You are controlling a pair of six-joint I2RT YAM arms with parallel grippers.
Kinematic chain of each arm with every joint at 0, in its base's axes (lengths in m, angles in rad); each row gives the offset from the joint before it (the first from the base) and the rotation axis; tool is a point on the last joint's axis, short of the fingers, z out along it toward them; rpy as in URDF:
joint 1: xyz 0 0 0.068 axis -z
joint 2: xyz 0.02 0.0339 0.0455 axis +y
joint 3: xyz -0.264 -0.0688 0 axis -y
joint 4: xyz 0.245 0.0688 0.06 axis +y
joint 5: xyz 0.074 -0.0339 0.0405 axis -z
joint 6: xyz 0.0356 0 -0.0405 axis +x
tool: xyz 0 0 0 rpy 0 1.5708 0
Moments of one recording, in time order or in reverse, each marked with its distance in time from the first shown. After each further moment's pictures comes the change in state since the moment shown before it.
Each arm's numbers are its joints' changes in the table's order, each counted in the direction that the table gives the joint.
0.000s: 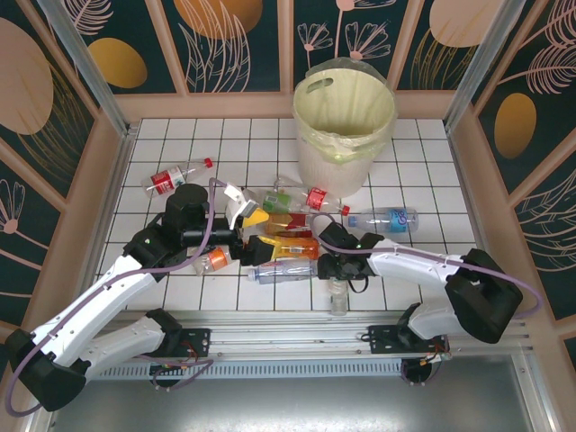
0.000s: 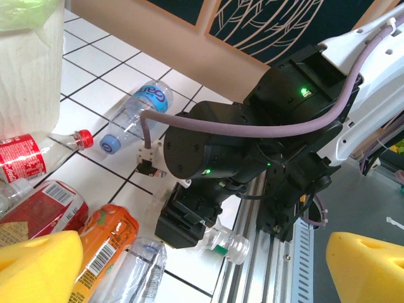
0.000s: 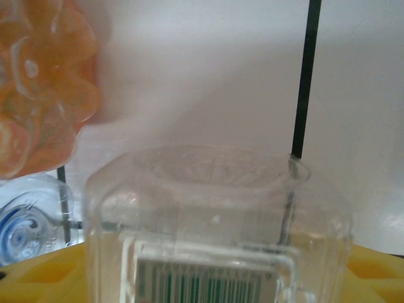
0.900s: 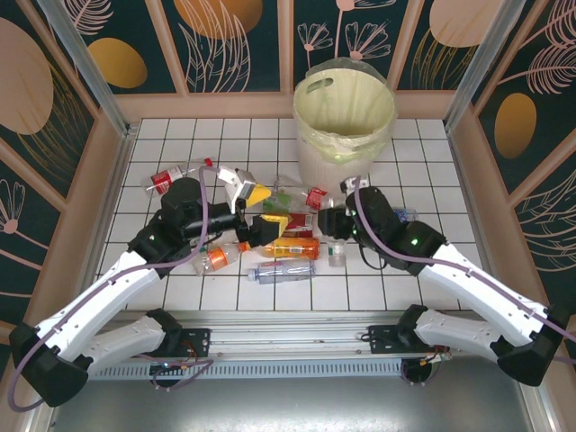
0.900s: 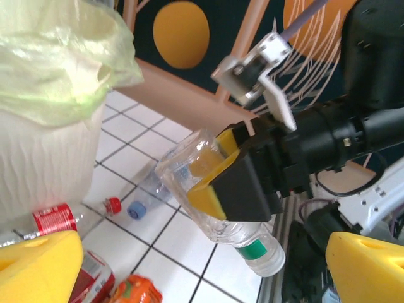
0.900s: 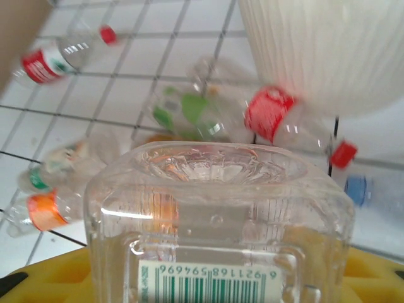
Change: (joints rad) left arm 0.000 0.039 0.011 -0.270 -0.101 -0.099; right arm 0.000 -0.361 0.357 0.055 0.145 -0.255
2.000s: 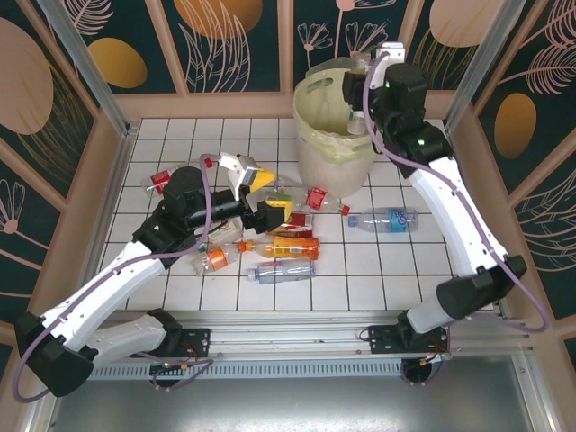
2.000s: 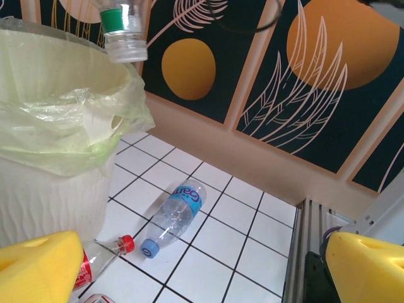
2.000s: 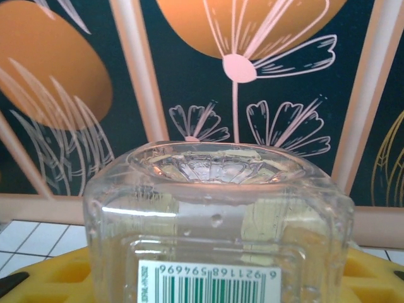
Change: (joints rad) left arm 0.000 0.070 0.076 -0.059 -0.031 0.008; right arm 0.452 0.548 0.779 -0.267 -0.008 -0.402
